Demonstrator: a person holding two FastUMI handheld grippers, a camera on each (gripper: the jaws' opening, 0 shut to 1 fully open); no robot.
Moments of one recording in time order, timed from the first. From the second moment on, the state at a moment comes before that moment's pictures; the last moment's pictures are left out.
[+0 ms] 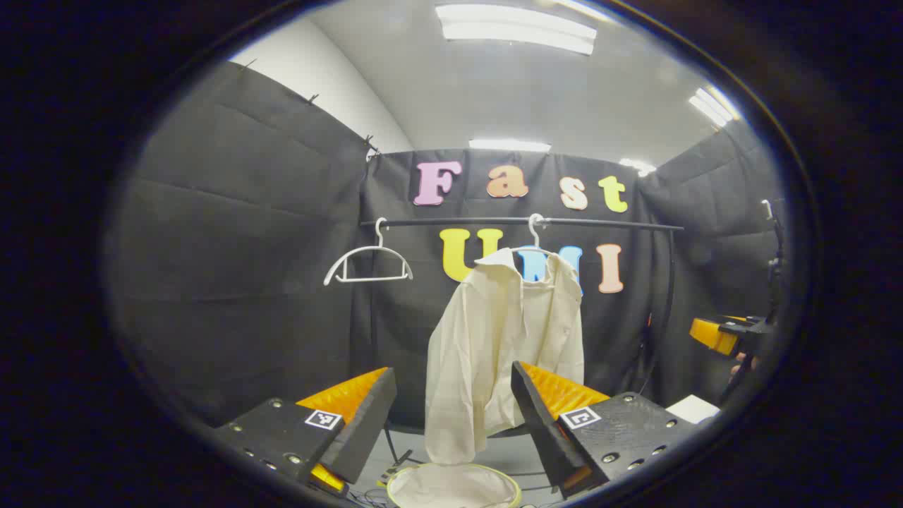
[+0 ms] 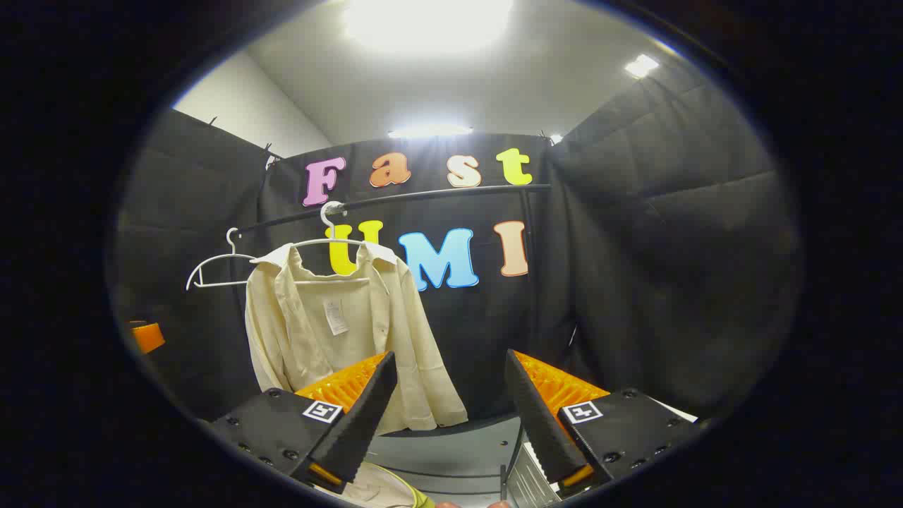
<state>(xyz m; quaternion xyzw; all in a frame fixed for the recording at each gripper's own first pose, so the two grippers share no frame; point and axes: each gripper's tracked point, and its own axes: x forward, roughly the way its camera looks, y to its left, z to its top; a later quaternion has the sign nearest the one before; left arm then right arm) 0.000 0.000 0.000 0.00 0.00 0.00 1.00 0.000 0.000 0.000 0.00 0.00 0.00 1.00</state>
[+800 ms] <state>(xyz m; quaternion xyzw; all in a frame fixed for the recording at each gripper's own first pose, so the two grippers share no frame) 0.032 -0.030 -0.021 -0.01 0.02 -0.03 1.00 0.007 -0.013 -0.011 -0.01 0.04 -0.01 1.00</state>
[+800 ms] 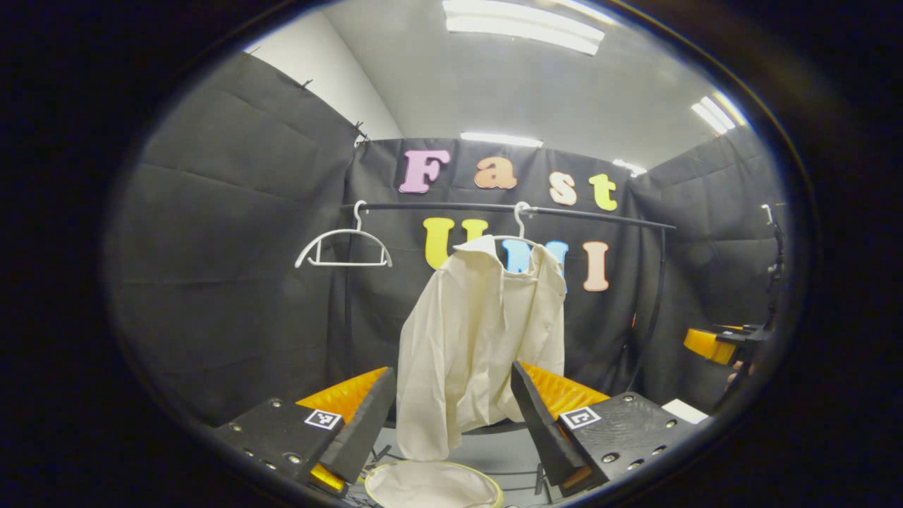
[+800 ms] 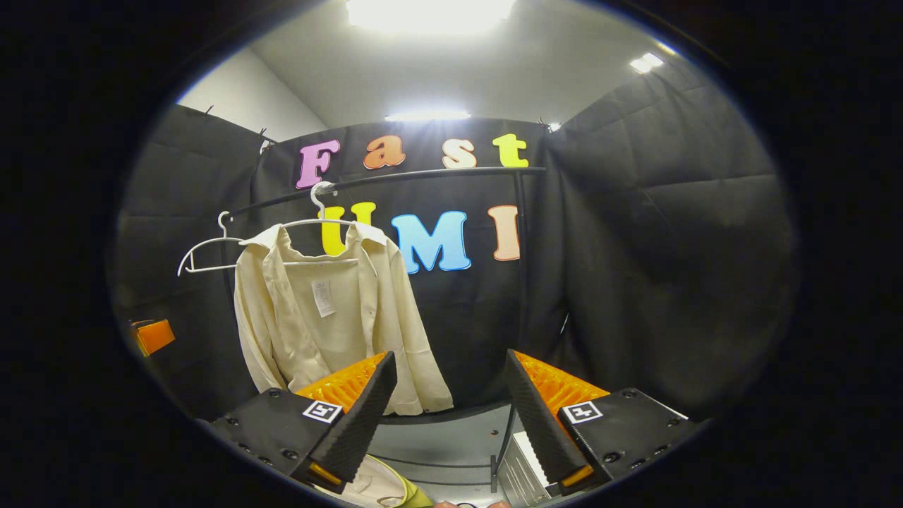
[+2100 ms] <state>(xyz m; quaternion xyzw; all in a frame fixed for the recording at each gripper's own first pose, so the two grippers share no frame) 0.203 -0.119 0.017 0.03 0.00 0.01 1.00 0.164 0.016 -0.025 0.01 0.06 0.07 1.00</state>
